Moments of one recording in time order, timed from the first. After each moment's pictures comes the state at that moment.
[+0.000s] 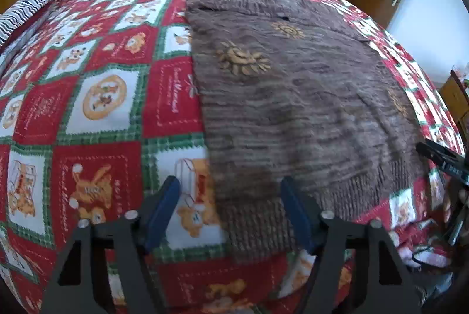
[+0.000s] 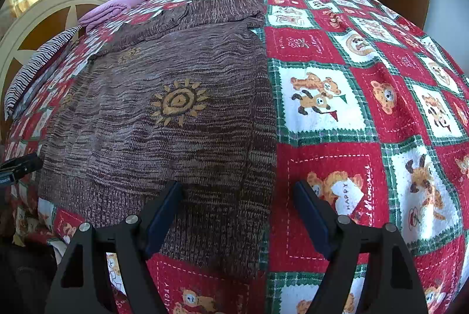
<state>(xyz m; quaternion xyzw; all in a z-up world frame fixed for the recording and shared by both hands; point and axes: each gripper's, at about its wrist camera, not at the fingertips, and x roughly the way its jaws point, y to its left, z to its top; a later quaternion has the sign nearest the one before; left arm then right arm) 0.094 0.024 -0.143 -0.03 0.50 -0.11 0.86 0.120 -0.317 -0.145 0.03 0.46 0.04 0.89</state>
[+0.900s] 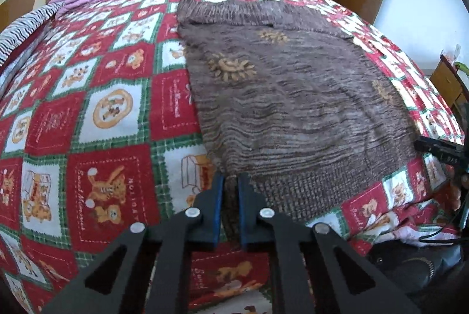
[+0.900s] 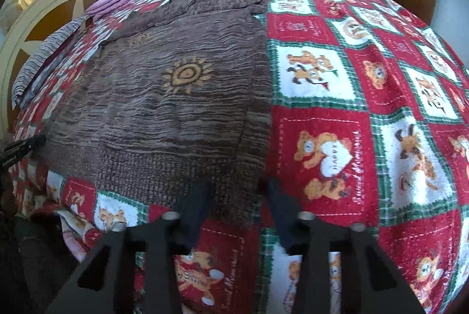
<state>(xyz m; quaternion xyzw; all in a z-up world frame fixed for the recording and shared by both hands) 0.083 0.031 -0.130 0.00 0.47 -0.13 0.87 0.091 -0.325 -0.141 0.04 0.48 0.06 0.87</state>
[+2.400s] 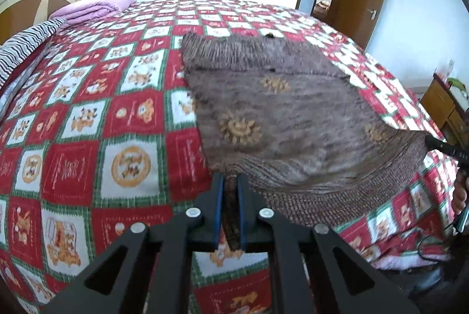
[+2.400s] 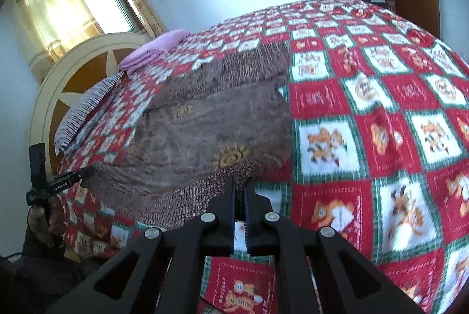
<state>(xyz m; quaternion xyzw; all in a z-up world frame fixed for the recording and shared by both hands) 0.114 0.051 -0.078 -0.02 0.42 -0.15 0.89 0.098 -0.344 -0.057 0.13 0.38 0.13 0.91</state>
